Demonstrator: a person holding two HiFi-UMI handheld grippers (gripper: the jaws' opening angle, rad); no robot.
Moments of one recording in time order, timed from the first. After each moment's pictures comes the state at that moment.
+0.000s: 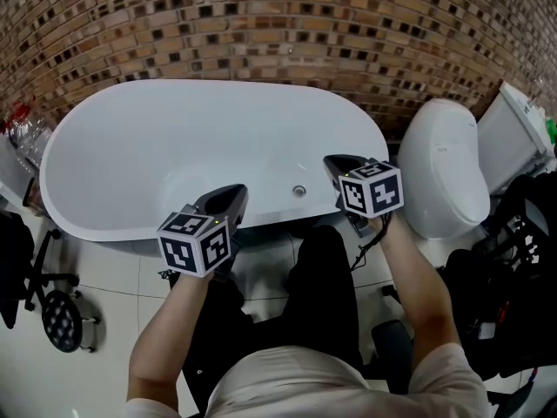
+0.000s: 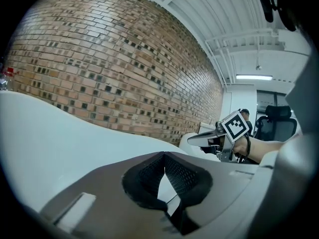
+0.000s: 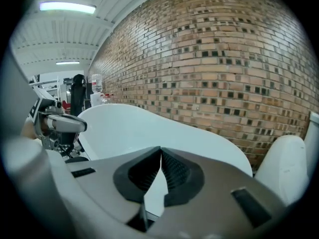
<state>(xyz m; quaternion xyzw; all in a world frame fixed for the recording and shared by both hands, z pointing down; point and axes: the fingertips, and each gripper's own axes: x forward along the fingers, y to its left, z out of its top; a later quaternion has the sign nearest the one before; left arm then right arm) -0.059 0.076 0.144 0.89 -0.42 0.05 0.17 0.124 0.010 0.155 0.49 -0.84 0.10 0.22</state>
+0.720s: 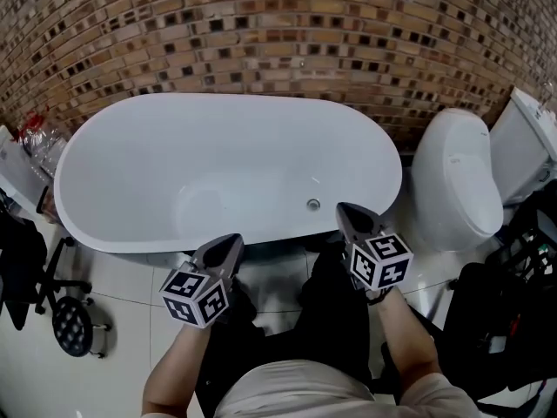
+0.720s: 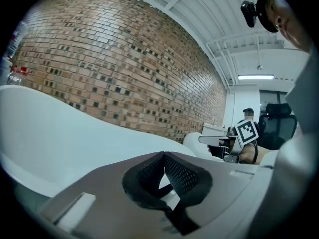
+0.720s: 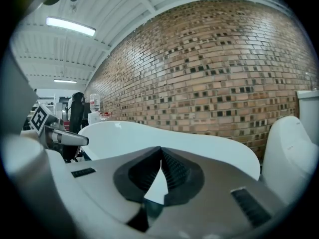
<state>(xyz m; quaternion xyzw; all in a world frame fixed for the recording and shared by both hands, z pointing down) -0.095 0.126 0.183 0.88 -0.44 0.03 0.17 0.119 0.078 0.171 0.52 -0.84 0.09 0.09</state>
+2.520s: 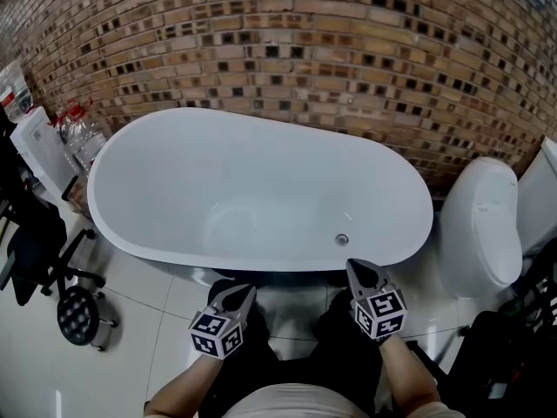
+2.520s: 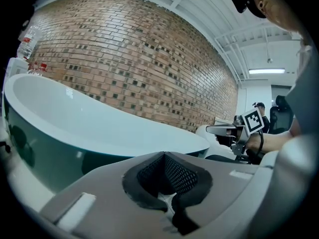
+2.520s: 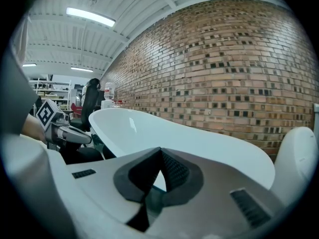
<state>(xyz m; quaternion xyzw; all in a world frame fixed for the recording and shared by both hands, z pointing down) -0.150 0.157 0.282 0.84 -0.50 0.05 0.19 0.073 0.090 0.234 0.47 -0.87 0.03 0.14</state>
